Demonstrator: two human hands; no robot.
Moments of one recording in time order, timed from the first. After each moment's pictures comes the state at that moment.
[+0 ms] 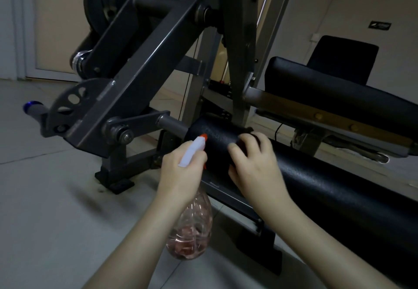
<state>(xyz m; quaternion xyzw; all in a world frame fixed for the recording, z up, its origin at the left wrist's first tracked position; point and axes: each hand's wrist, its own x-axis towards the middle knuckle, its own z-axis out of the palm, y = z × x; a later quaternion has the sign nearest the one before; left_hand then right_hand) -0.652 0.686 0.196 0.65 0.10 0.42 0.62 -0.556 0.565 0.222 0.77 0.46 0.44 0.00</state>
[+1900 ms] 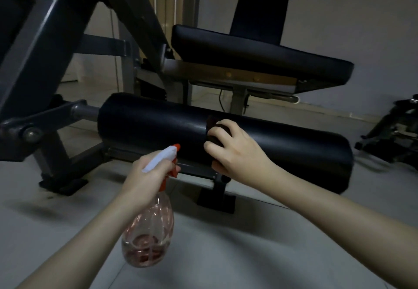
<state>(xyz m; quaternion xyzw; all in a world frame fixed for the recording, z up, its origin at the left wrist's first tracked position) -0.659 0.595 0.184 0.74 0.05 0.20 0.64 -0.558 0.409 0.229 0.72 0.54 0.44 0.07</state>
